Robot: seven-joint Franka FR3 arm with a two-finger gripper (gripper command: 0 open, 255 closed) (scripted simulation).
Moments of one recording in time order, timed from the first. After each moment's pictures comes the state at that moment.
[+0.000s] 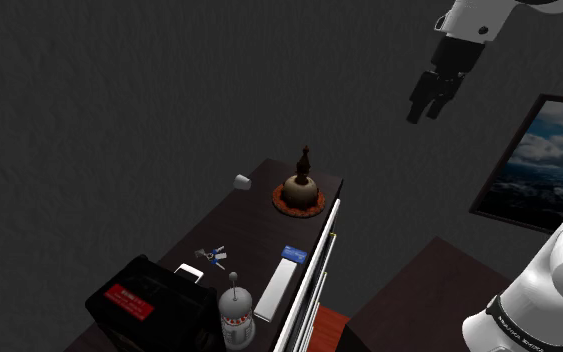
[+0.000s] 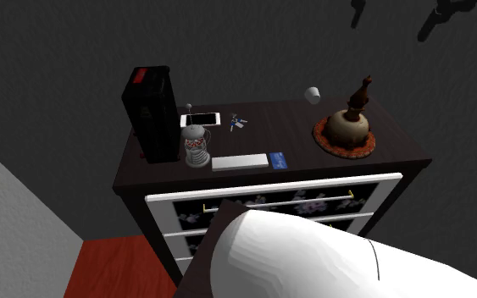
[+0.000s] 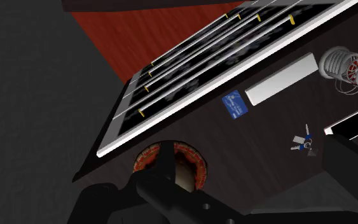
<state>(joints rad) 0.01 -0.75 -0.03 -2.33 0.05 1.68 0.00</state>
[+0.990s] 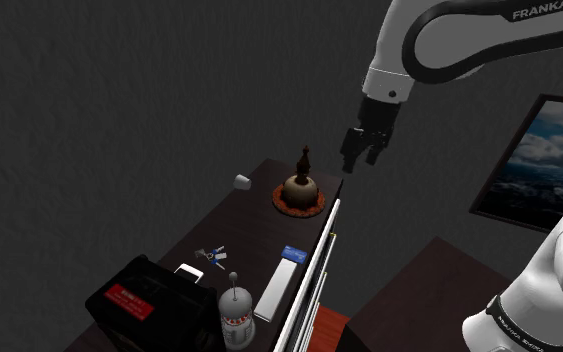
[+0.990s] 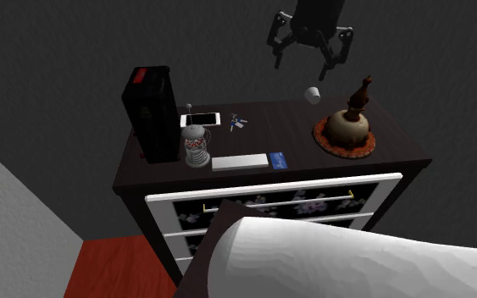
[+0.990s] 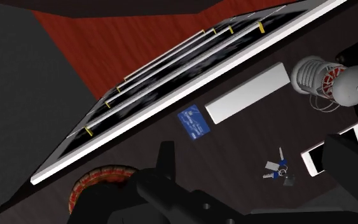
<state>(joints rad) 0.10 -0.49 0.14 -2.41 0.17 1.96 0.15</state>
